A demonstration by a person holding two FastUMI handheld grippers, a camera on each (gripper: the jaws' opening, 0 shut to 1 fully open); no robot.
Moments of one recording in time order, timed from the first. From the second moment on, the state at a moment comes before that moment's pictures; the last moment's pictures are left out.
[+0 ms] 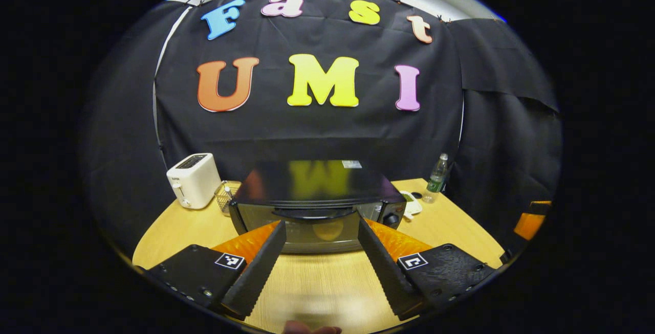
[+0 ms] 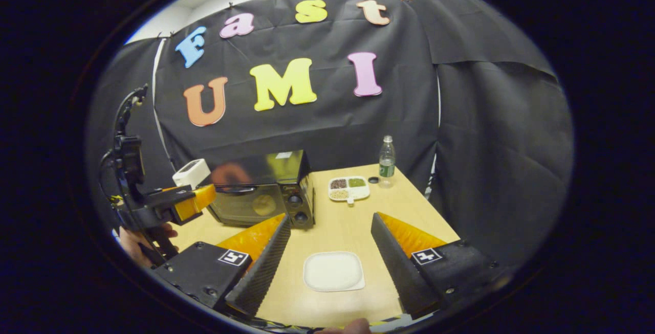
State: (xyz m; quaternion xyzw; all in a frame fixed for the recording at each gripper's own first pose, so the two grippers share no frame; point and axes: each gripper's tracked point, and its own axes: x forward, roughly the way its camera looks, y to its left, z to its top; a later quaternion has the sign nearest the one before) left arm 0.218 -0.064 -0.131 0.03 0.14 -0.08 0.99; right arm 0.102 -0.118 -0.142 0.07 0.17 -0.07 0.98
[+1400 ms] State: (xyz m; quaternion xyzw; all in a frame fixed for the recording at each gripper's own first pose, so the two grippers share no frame) left arm -0.047 -0.020 0.017 -0.02 0.01 -0.08 1.00; right arm -0.078 -0.019 -0.006 0.00 0.02 -0.05 1.00
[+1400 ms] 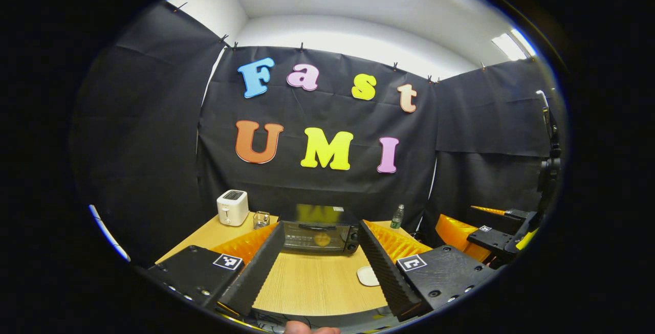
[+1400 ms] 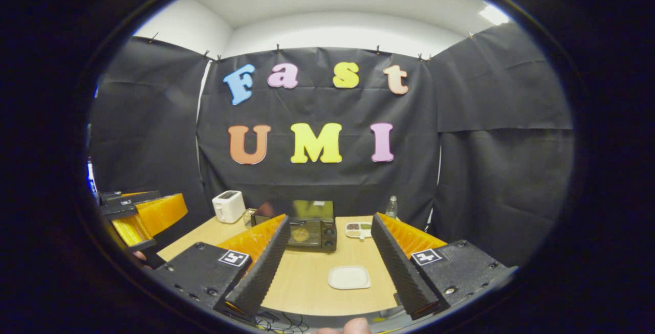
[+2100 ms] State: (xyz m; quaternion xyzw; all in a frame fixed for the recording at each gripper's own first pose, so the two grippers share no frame) left arm -0.047 -0.031 0.013 0.00 0.00 -0.08 1.00; right arm -0.093 -0.035 -0.008 0.00 0.02 -0.07 1.00
